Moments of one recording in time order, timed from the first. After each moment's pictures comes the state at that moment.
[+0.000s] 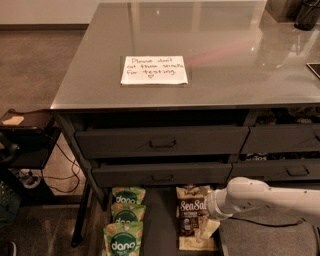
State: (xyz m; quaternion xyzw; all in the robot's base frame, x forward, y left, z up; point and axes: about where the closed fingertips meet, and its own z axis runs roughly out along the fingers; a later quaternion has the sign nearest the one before) arm 0.470 -0.159 0.393 -0.66 0.72 0.11 0.20
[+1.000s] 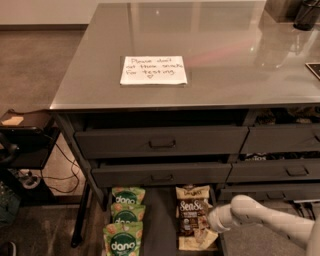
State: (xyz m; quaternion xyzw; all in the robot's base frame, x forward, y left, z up) arm 0.474 -0.168 0.260 -0.64 0.70 0.18 0.25
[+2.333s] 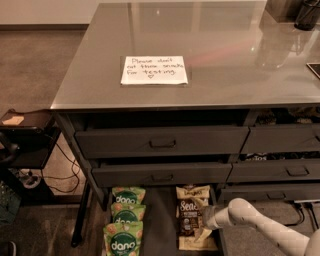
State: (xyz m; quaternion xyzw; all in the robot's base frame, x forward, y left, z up) arm 0.504 -0.150 0.222 -0.69 0.62 0.16 0.34
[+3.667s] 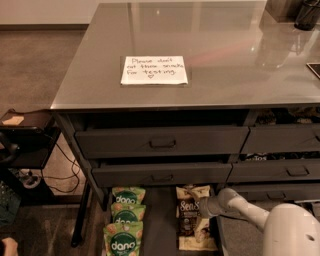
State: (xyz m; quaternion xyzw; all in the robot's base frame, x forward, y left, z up) arm 0.569 -0.164 0.157 -0.72 0.62 0.11 0.29
